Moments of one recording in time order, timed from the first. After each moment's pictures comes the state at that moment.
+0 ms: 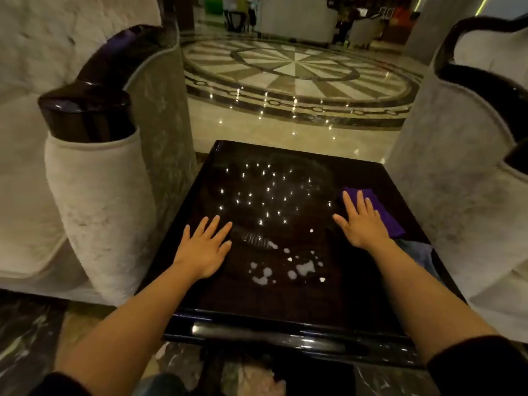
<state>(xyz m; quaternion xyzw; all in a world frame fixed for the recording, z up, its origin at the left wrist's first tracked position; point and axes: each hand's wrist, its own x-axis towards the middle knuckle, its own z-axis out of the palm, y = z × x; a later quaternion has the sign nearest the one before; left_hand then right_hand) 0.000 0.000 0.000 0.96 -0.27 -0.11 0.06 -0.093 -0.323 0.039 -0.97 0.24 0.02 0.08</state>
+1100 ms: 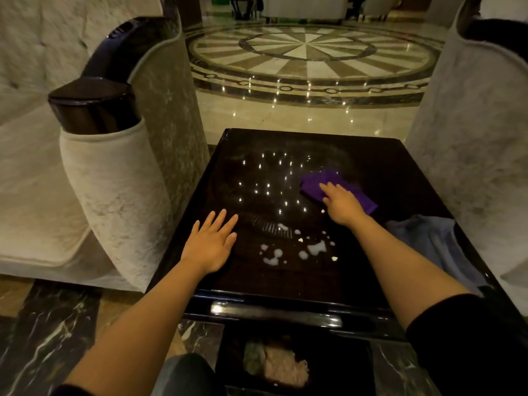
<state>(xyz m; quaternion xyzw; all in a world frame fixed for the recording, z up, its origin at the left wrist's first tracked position) -0.023 0.013 0.002 0.96 -0.27 -0.10 0.07 -0.059 -0.281 0.021 -0.97 0.17 0.02 0.15</state>
